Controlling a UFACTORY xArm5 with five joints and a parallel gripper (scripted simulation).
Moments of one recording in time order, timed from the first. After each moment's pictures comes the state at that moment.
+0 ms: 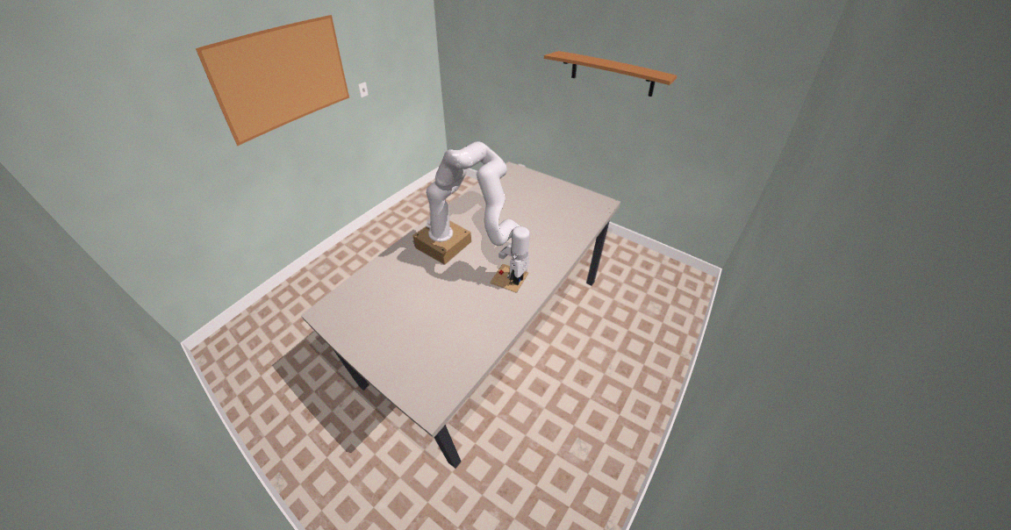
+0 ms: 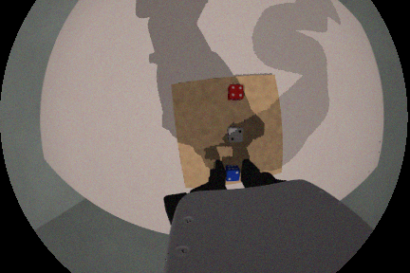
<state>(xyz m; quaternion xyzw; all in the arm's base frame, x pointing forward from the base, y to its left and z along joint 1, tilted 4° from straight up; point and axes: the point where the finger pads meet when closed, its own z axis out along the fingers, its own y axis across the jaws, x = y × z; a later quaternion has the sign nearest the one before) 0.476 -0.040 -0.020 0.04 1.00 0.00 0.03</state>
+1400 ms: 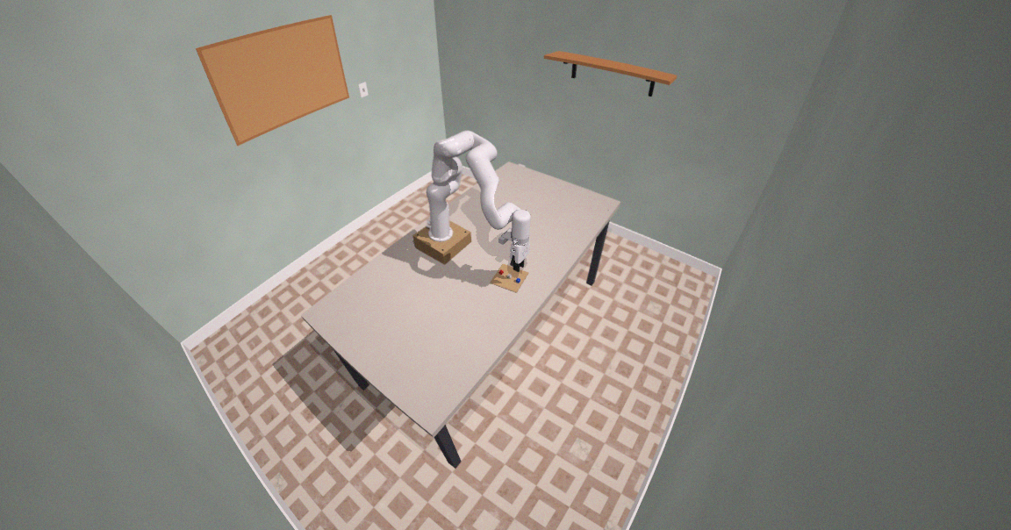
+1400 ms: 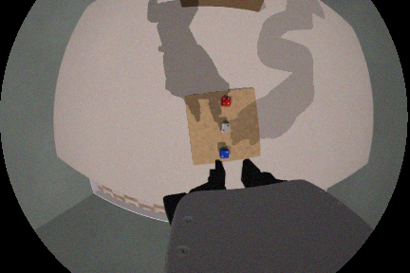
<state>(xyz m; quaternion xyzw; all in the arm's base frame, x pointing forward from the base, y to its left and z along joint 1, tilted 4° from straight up) 0.470 -0.043 0.068 0.04 1.00 0.00 0.03</state>
